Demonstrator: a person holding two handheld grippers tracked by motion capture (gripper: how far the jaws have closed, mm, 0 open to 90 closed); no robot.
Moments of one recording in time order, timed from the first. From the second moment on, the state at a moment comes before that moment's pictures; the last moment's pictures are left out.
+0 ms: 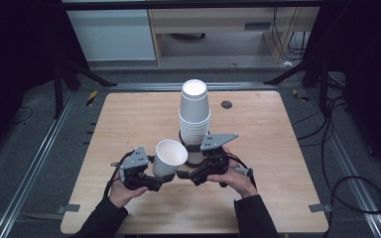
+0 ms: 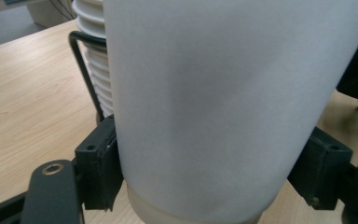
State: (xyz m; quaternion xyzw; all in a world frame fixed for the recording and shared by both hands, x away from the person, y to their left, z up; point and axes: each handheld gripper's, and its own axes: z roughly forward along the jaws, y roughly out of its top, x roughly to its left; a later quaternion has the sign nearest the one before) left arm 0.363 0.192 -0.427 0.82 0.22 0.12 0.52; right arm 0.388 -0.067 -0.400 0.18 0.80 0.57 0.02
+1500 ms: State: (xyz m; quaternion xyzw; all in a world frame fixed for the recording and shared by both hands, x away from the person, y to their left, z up) left arm 0.357 0.180 -0.429 0.84 0.20 0.11 0.49; right arm 0.386 -0.045 -0.399 0.15 0.80 0.58 0.03
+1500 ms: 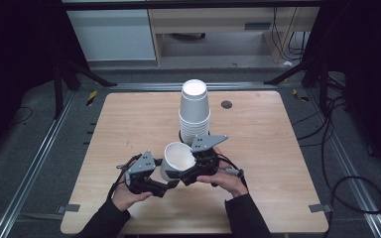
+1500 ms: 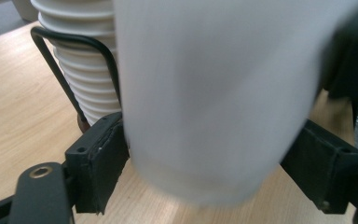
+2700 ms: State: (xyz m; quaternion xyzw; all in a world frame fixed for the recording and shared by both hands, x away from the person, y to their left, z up) left arm 0.377 0.245 -0.437 0.80 0.36 0.15 0.45; right arm 0.377 -0.180 -0.387 0.32 0.77 0.50 0.20
